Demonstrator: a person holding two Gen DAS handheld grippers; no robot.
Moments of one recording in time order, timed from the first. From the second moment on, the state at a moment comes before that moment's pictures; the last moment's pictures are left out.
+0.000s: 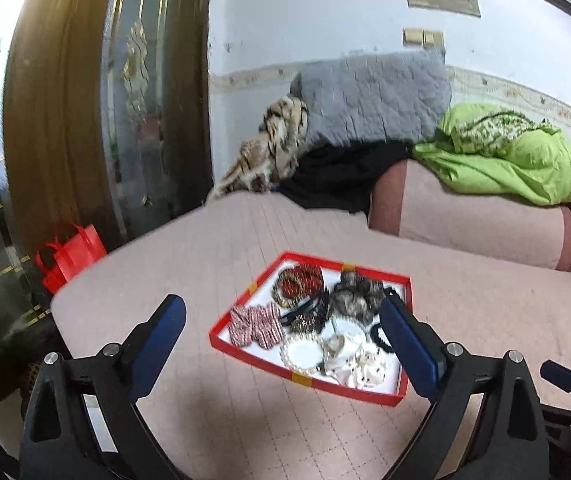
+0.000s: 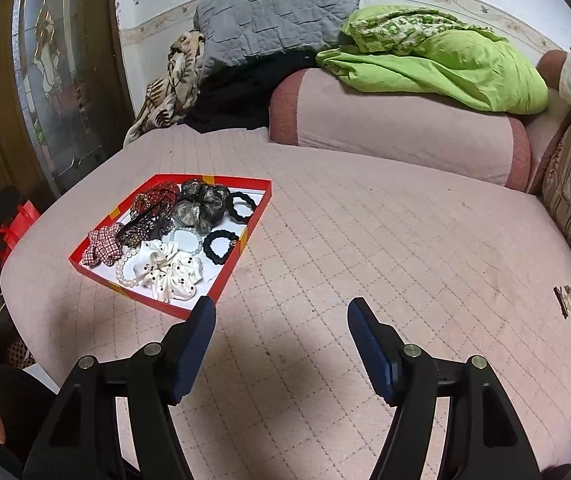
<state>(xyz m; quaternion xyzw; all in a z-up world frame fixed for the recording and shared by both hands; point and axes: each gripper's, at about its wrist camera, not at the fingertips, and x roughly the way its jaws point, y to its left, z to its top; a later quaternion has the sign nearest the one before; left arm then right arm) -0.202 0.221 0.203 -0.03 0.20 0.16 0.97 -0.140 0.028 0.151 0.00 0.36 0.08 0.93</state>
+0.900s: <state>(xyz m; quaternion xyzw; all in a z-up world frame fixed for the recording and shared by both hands) -0.231 0.197 0.230 -0.01 0.19 0.16 0.97 -0.163 0.022 0.161 0.00 0.34 0.07 0.94</state>
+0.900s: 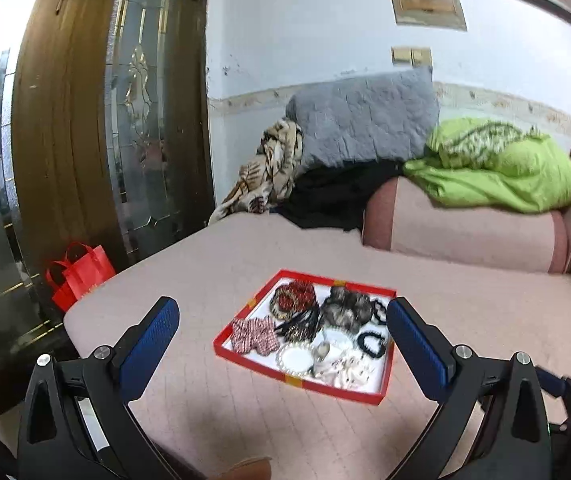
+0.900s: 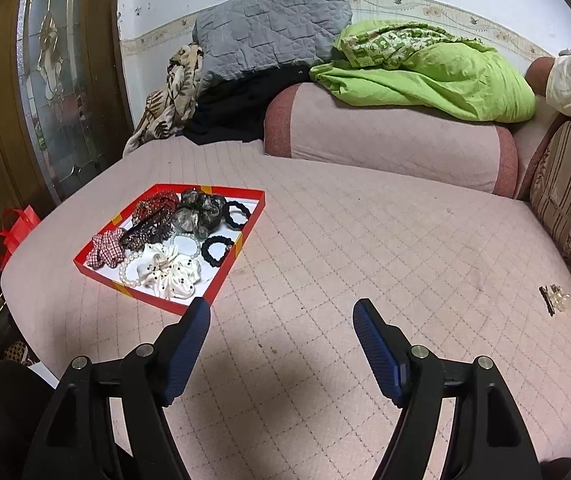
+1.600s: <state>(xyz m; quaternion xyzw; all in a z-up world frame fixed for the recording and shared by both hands) -0.205 0.194 0.179 -0.01 0.30 0.14 0.94 -0.158 0.021 0.150 -0.02 0.36 0.04 0.93</state>
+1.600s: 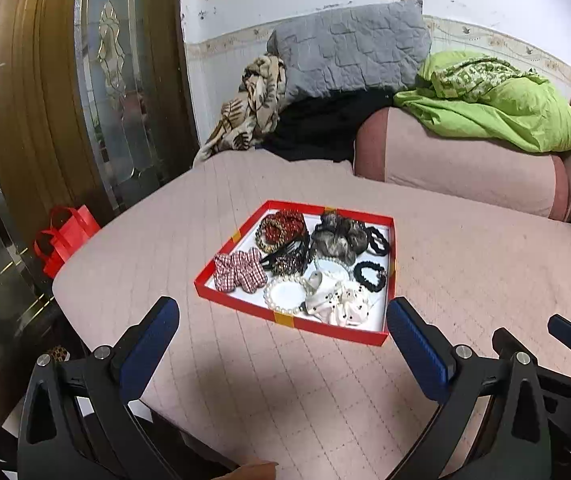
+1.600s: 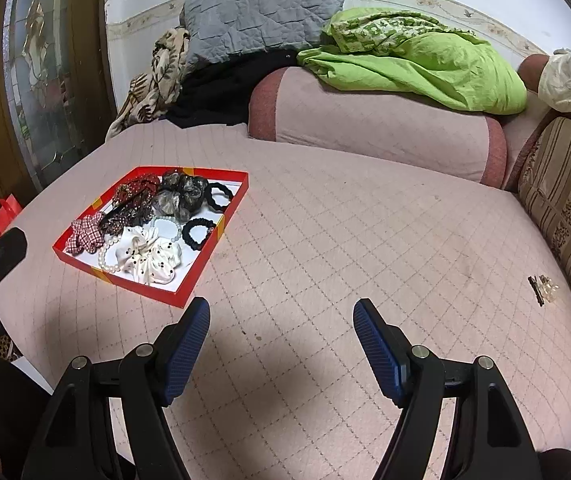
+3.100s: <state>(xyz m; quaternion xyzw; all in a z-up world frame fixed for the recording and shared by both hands) -0.194 0.208 0.157 -0.03 0.36 0.12 0.92 -0.159 0.031 0.141 -0.03 0.37 0.04 0.93</state>
